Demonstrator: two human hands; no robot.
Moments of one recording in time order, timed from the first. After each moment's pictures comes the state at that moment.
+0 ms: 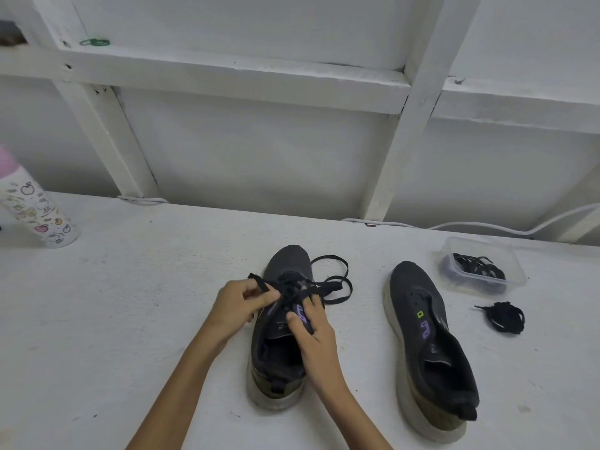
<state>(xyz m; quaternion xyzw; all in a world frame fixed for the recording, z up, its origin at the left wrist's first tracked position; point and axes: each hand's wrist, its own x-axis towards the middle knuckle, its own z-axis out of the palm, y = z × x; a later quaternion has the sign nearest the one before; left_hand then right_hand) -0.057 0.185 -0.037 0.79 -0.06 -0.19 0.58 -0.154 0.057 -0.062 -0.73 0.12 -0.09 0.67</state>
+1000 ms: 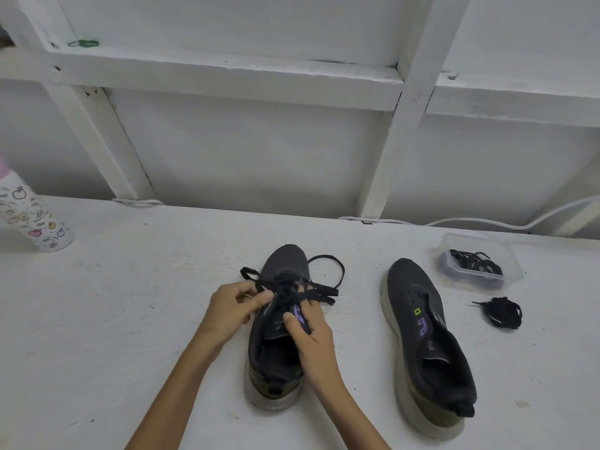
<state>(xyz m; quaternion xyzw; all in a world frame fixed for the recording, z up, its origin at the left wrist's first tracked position) -0.061 0.186 -0.039 0.80 -0.07 -0.17 0.57 -0.154 0.056 -0.071 -0.72 0.13 -0.09 0.67</state>
